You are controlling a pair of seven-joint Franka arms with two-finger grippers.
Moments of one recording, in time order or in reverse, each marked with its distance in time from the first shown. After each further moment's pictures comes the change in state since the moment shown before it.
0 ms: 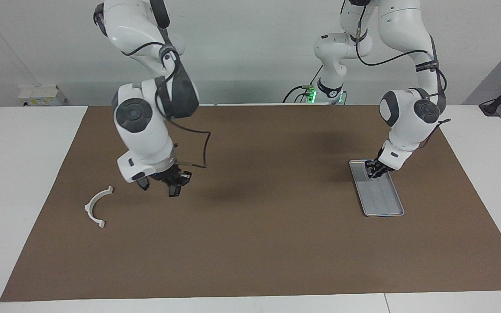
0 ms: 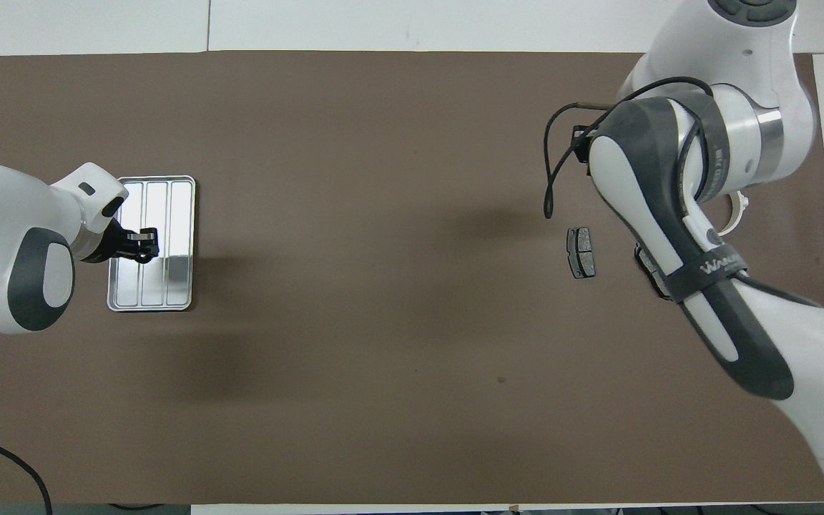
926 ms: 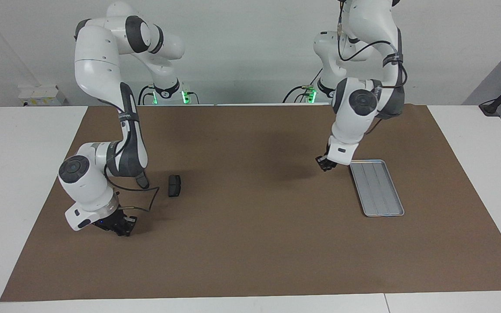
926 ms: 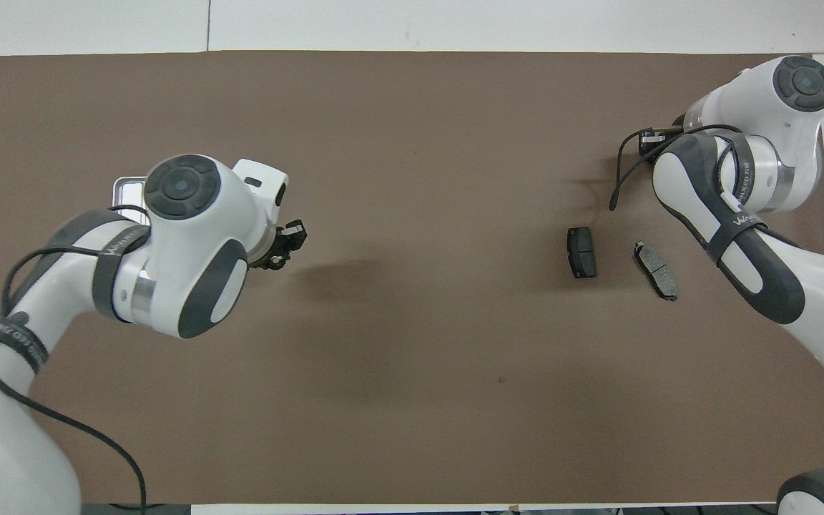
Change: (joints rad) left arm -0.264 -0.009 0.003 0.180 0.000 -0.254 -0.477; right arm -0.342 0.192 -0.042 -0.216 -0.070 0.609 -0.633
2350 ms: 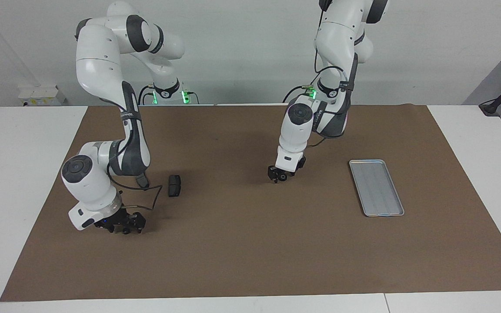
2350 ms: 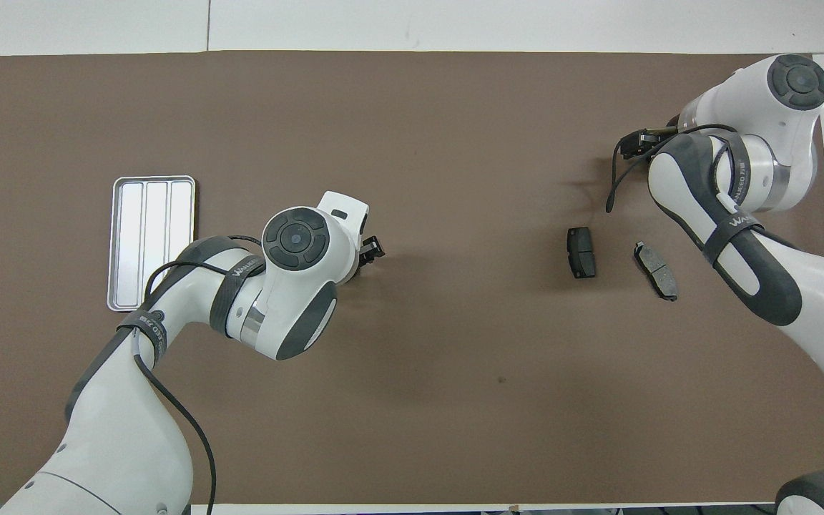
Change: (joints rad) left arm -0.267 0.185 -0.038 -0.027 -0.004 0.329 -0.394; right arm 0.009 -0.005 0.006 -0.001 0.002 -0.017 0.000
